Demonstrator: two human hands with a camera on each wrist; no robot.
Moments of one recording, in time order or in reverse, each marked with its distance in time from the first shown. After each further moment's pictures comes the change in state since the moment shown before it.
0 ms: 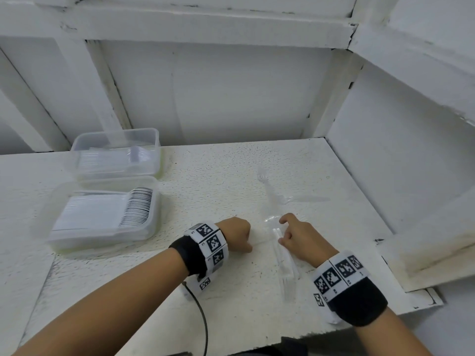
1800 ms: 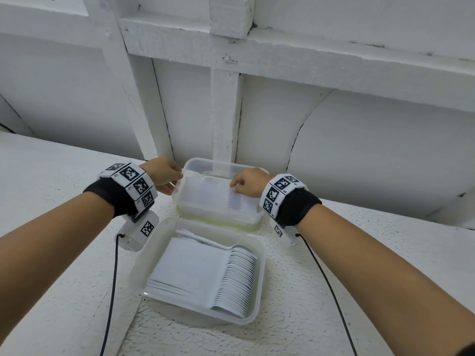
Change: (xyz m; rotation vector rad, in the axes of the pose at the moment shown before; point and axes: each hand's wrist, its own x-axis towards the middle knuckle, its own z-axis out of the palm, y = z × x) left_hand -0.113 -0.352 -0.132 -0.901 0.601 -0.719; right_hand 0.264 -0.334 0.024 -0.366 -0.250 -0.618
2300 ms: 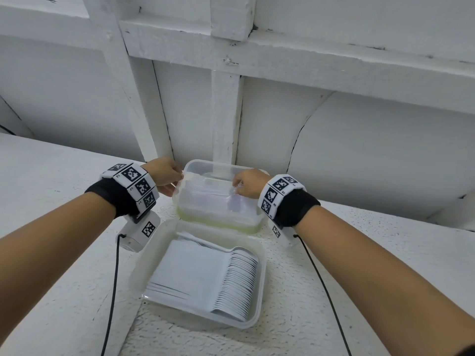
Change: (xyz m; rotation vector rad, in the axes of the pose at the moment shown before) left_hand 0.004 0.000 -0.002 0.029 -0.003 0.004; right_hand 0.002 -0.005 -0.003 -0.081 -0.013 0.047
